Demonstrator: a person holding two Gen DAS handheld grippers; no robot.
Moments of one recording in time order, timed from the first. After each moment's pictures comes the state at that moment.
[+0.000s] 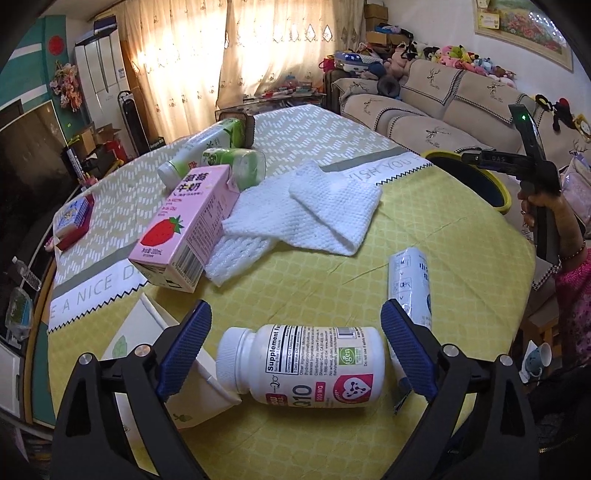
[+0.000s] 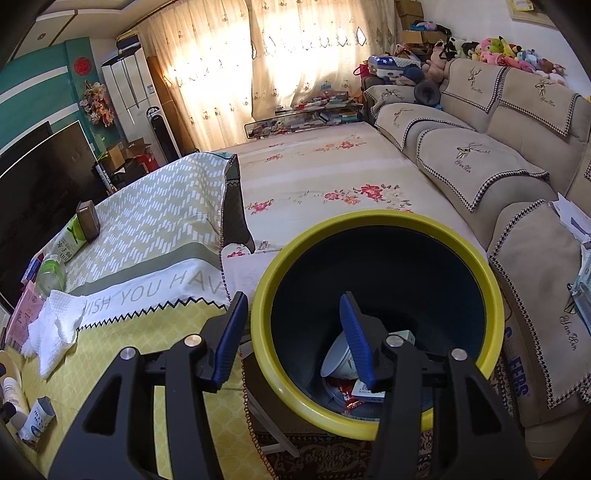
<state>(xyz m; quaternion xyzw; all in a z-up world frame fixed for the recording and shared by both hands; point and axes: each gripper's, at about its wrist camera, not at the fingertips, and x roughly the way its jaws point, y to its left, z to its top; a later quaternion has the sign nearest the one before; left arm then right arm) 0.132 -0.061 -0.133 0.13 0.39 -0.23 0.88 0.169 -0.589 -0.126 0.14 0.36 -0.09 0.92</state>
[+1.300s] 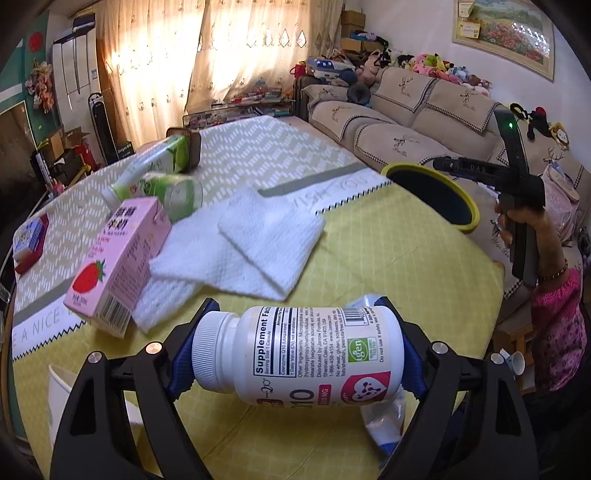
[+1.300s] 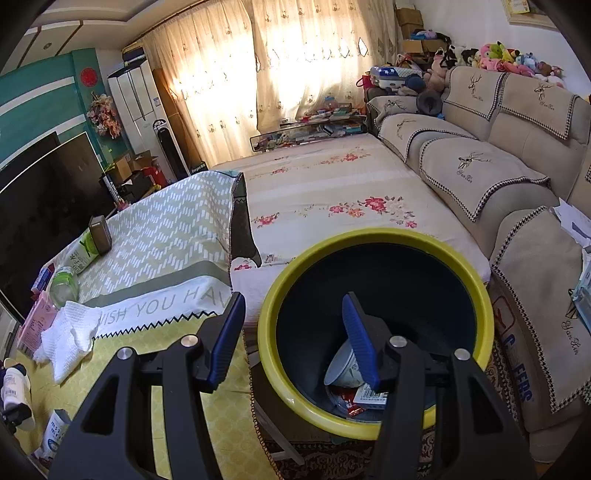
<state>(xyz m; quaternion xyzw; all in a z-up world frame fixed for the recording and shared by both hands) 0.143 -0.114 -0.123 0.11 0.37 -0.29 0.87 0.156 -0.595 -0.106 0.15 0.33 -0.08 0.93</state>
